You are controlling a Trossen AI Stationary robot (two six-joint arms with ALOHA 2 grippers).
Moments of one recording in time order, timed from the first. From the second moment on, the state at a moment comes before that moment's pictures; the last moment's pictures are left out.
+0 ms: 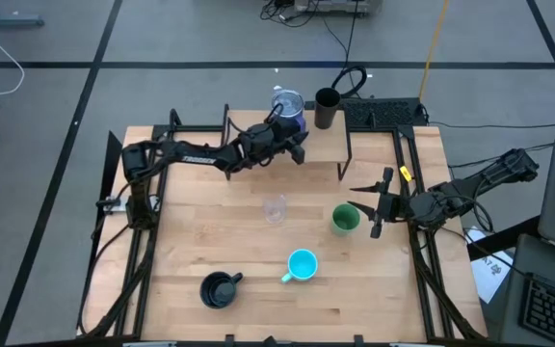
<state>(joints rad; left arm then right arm) 0.35 1.90 1.20 0.56 -0.23 -0.22 0.44 0.68 0.58 -0.22 0.73 -0.25</state>
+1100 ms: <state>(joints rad) 0.30 1.58 1.20 -0.10 -0.04 -0.19 0.44 0.68 0.58 -0.25 0.73 -0.07</state>
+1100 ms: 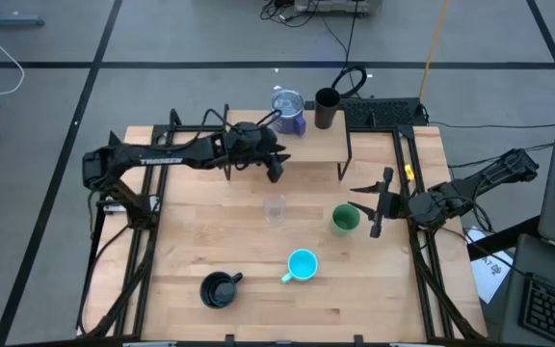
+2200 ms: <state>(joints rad) 0.18 1.45 1.03 -0.13 -0.35 -0.04 -0.09 1.30 0.64 0.53 0.49 -0.04</state>
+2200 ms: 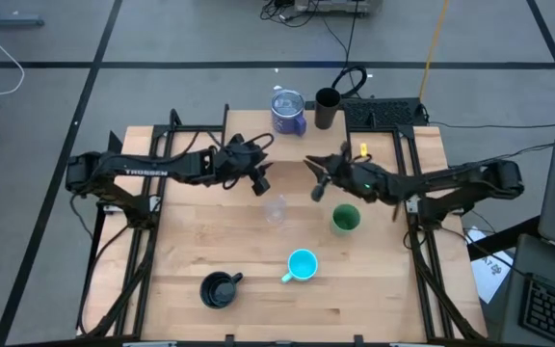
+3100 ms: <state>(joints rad) 0.10 1.26 0.71 0.34 -0.38 0.02 -0.30 1.50 0.85 0.33 0.45 -0.05</state>
